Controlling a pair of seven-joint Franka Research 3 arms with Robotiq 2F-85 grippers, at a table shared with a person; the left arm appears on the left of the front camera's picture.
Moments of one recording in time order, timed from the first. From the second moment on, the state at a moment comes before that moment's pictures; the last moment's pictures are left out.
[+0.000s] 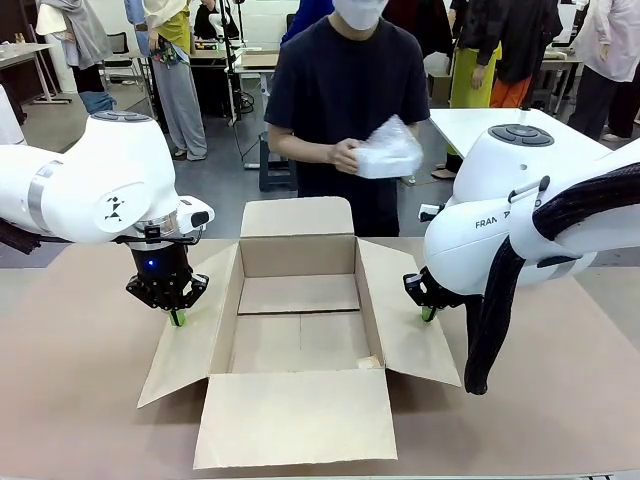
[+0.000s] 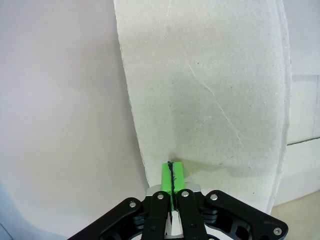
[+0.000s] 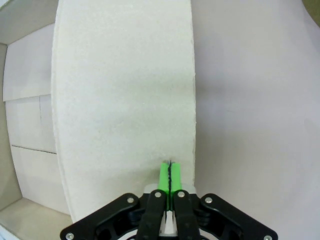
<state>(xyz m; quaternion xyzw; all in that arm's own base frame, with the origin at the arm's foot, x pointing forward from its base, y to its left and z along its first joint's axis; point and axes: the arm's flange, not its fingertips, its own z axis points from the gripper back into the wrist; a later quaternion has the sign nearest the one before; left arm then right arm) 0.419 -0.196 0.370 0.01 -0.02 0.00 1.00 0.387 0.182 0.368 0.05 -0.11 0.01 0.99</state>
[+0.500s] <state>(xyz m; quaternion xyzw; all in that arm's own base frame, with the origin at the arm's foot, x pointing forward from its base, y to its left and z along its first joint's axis) 0.419 -0.196 0.370 0.01 -0.02 0.00 1.00 0.387 0.182 0.368 0.05 -0.11 0.01 0.99</state>
